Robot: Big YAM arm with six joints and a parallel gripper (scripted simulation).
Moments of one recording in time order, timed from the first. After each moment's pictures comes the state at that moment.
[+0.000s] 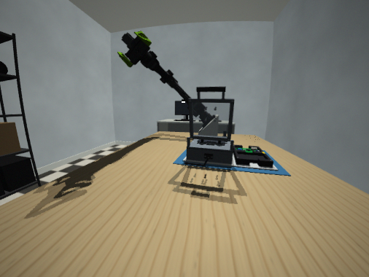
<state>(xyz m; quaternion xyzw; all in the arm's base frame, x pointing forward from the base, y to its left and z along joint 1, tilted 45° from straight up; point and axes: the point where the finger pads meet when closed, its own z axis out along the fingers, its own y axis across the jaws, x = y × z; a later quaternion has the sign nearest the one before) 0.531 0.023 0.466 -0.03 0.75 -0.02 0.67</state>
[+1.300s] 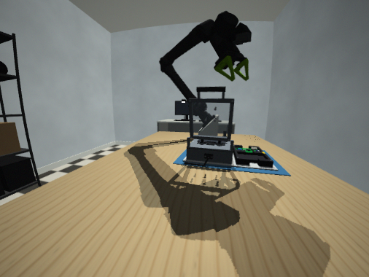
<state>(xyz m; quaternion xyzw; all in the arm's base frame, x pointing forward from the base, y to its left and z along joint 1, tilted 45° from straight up) 0.478 0.229 0.081 -0.42 0.89 -0.18 0.04</state>
